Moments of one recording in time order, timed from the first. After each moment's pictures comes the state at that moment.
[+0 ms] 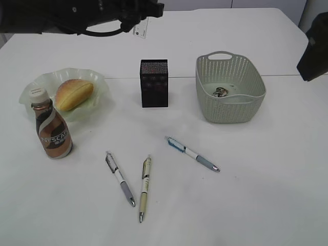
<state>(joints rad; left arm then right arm) -0.51 1.97 -1.55 -0.14 -0.21 0.19 0.40 1.27 -1.35 -0.13 1.25 0.08</state>
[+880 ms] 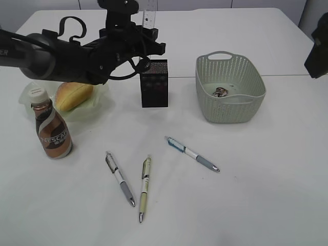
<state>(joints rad) -0.49 2.22 -1.55 -0.14 -0.49 0.13 0.40 1.27 -1.35 -0.19 1.25 0.08</state>
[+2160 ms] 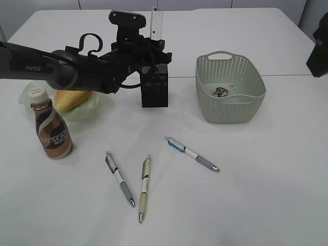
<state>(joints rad) -0.48 2.38 -1.71 -0.07 -0.49 0.00 0.40 1.27 -1.35 -0.20 1.25 0.08</state>
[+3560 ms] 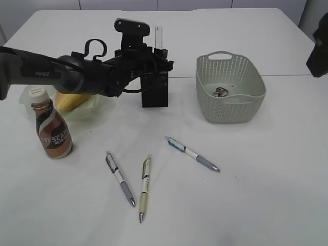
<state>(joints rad) -0.48 2.43 -1.76 -0.06 -0.43 0.00 0.40 1.27 -1.35 -0.20 1.25 0.08</state>
